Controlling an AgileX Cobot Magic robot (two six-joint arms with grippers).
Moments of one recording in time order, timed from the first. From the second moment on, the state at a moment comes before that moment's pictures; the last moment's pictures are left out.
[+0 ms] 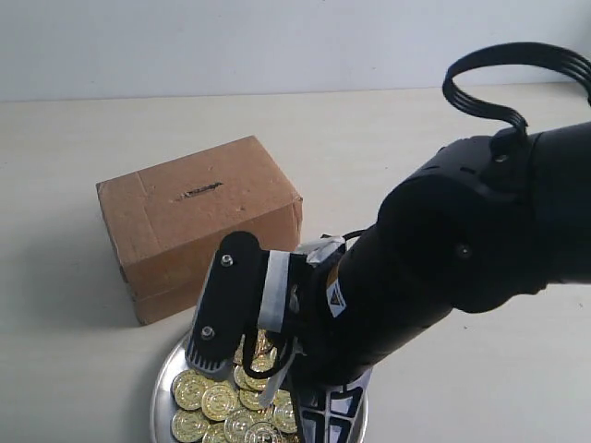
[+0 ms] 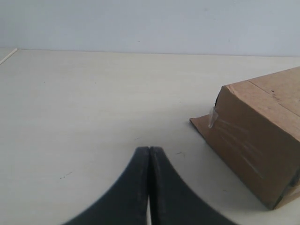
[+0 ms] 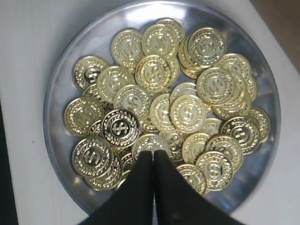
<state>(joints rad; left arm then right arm) 0.00 0.00 0.00 -0.07 0.36 0.05 0.87 1.58 -0.85 0.22 0.58 -0.63</state>
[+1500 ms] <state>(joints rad) 0.00 0.00 0.00 -0.07 0.36 0.05 0.87 1.89 -1.05 0.08 0.54 0.07</state>
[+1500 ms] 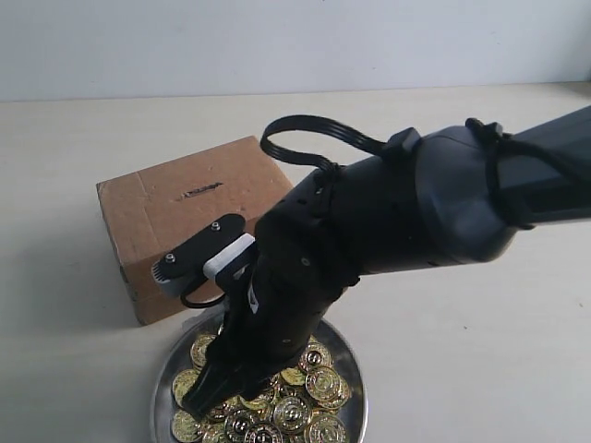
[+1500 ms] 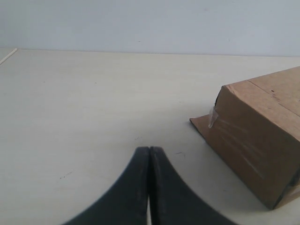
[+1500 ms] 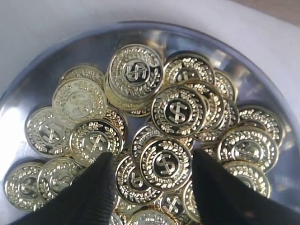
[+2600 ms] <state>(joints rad) 0.00 0.00 0.00 -0.07 0.36 0.05 0.87 1.95 -1.05 0.08 0.51 0.08</state>
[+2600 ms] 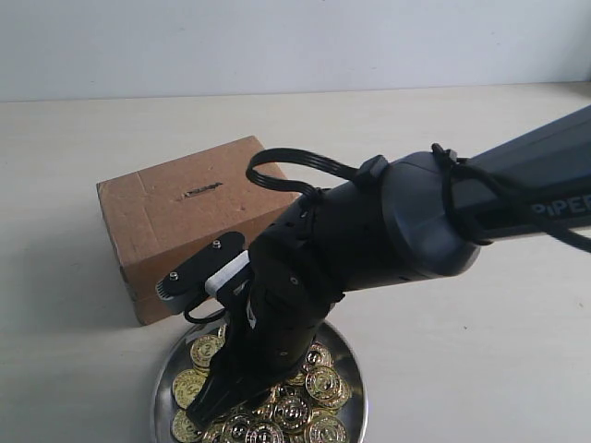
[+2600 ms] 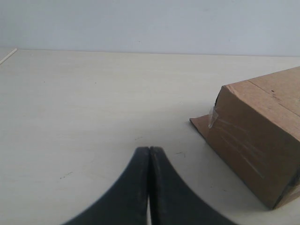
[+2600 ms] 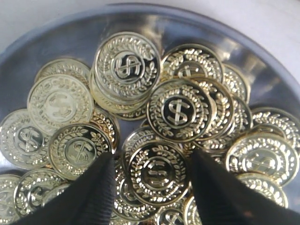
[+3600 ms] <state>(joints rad) 0.00 0.00 0.00 -0.07 0.36 0.05 0.87 1.90 -1.05 0.08 0.51 0.08</state>
